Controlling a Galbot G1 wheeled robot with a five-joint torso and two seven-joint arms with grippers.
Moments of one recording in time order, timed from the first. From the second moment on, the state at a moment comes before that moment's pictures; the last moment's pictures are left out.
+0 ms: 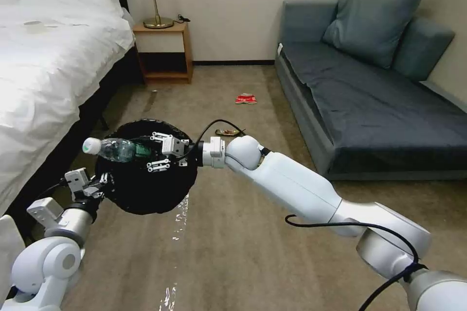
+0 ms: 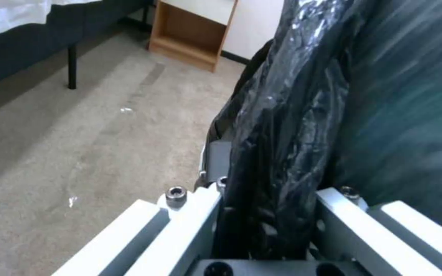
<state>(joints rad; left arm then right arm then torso) 1.44 -1.13 -0.81 -2.08 -0.85 0.31 -0.11 -0.19 1.35 -0.57 1.29 0.45 0.32 -0.64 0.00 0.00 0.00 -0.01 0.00</state>
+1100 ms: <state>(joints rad) 1.44 -1.08 -0.87 -2.04 -0.85 0.31 -0.07 -0.40 0.98 -0.08 1.81 0.81 0.16 -0.09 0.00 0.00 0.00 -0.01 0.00</state>
